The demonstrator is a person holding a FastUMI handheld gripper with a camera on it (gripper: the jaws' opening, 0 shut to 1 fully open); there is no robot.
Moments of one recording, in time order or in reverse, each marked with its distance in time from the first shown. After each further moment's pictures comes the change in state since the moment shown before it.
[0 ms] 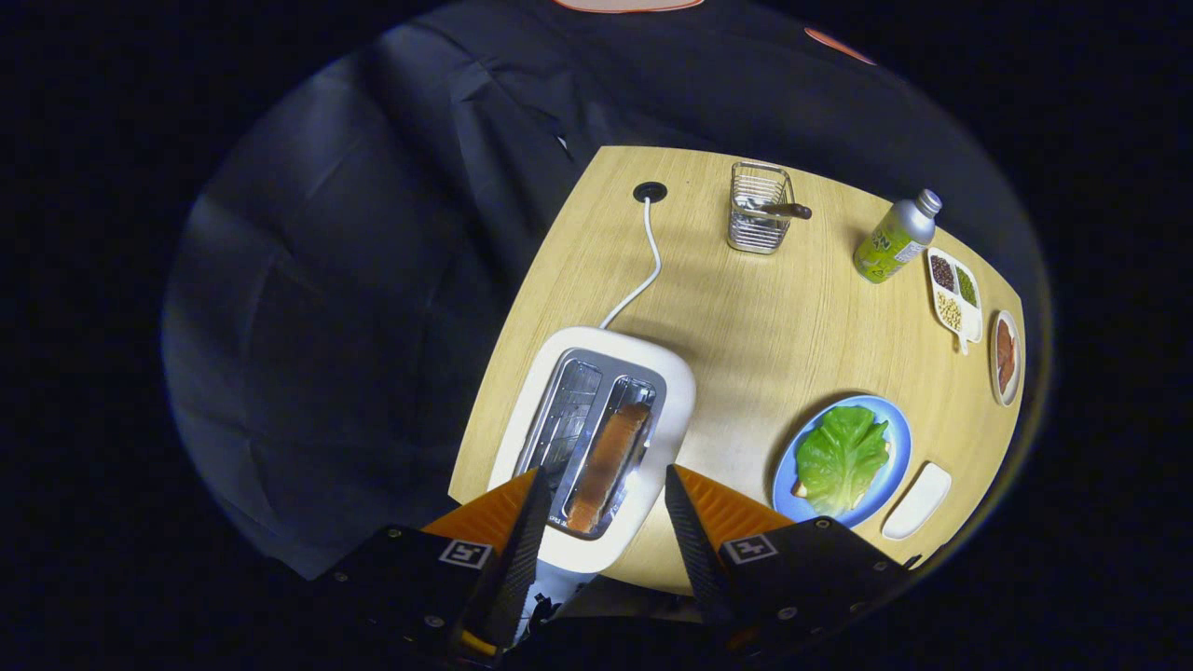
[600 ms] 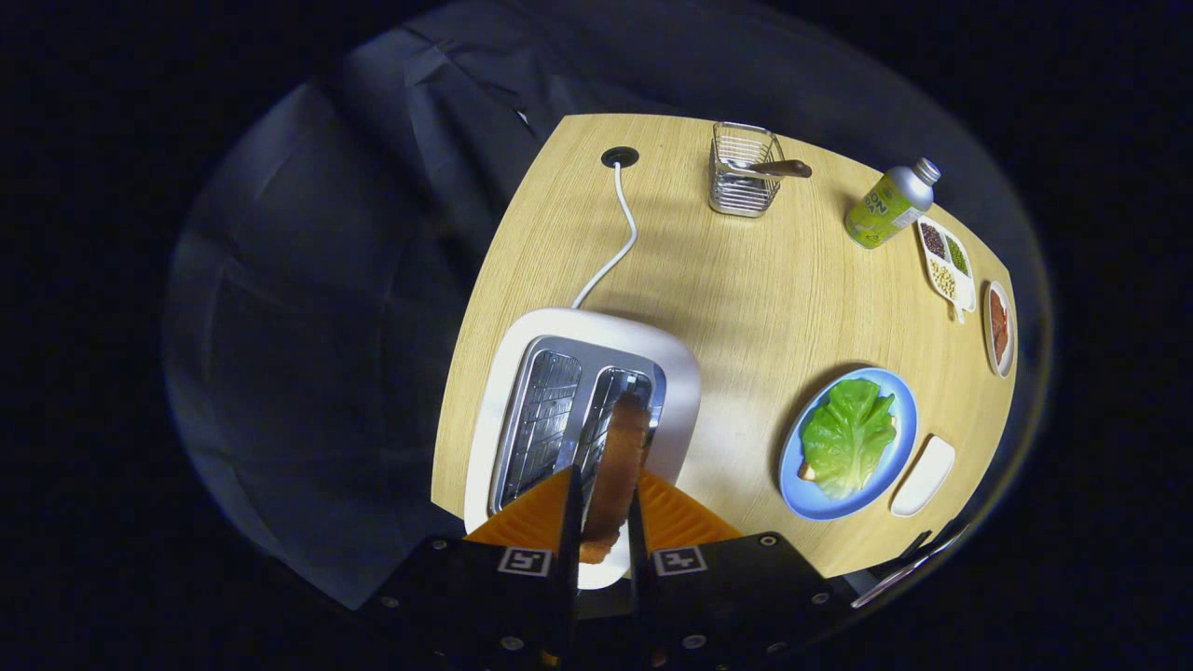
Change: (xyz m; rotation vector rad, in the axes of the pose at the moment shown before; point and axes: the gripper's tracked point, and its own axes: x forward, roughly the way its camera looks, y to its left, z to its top) arm 0.029 -0.001 -0.012 0.064 0.081 -0.062
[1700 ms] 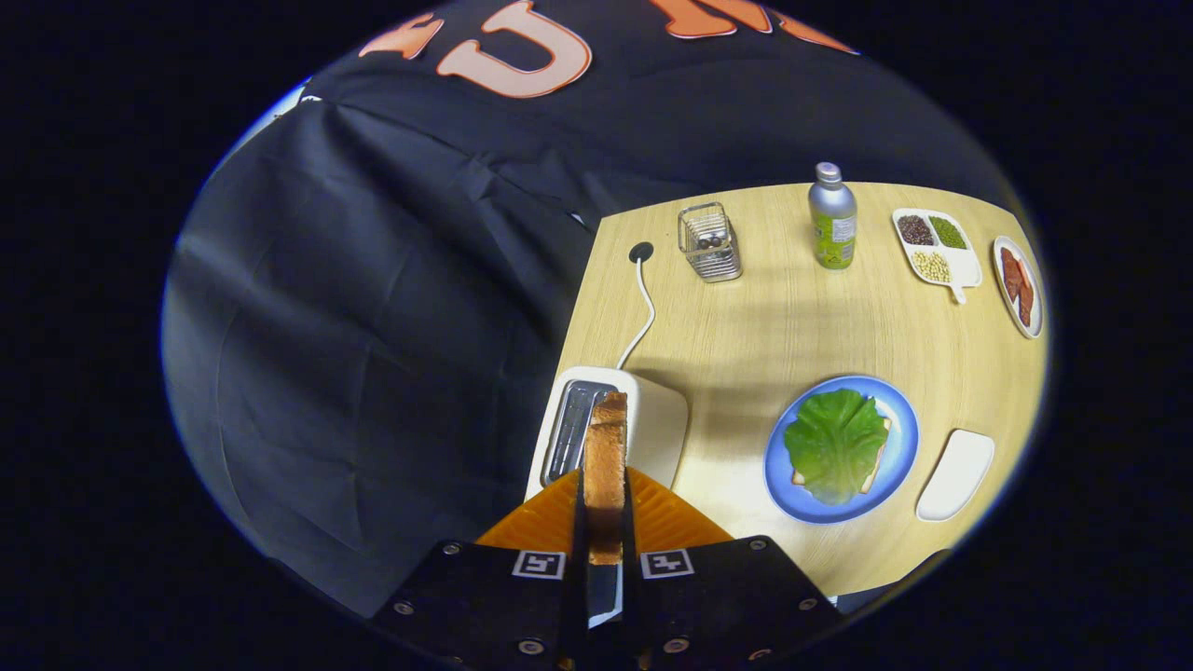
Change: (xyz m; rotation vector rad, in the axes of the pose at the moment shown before) arm -0.126 -0.092 -0.008 0.126 -0.294 0.400
